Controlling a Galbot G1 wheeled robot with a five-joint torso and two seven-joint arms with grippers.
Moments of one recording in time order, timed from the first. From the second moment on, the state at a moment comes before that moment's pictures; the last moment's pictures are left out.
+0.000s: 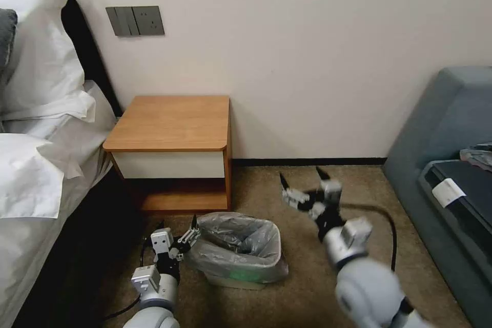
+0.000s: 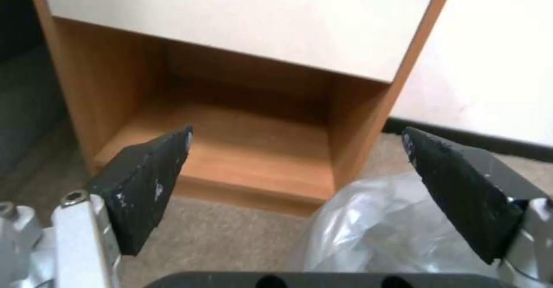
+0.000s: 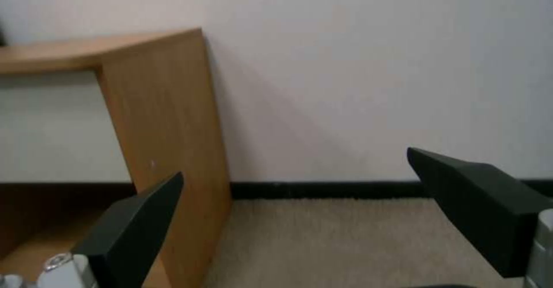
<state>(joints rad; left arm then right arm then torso) 1.64 -1.46 -0.45 -2.09 -0.25 0.06 -0.15 -1.52 1.31 0.24 2.13 0.10 -0.13 0.23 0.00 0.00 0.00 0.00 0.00</state>
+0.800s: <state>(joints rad) 1.63 -1.43 -0.49 -1.94 -0.17 -0.40 -0.04 -1.62 1.44 0.34 2.00 -0.10 0.17 0.15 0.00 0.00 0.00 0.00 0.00</state>
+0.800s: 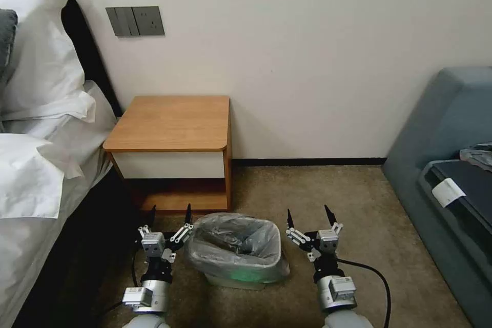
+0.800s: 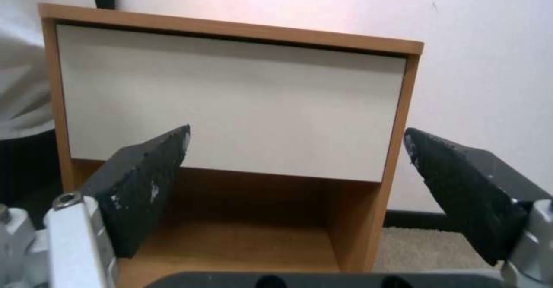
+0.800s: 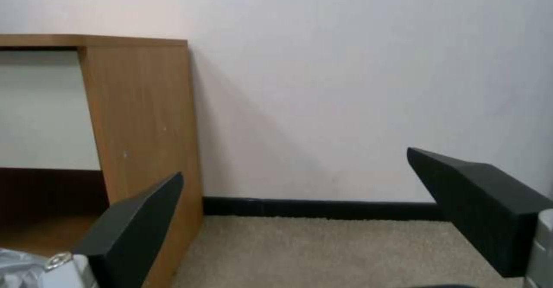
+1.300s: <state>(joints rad) 1.63 -1.43 -0.49 -1.95 -0.18 -0.39 -0.04 -1.62 1.44 0.34 2.00 -0.09 0.17 0.15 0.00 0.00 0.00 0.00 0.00</state>
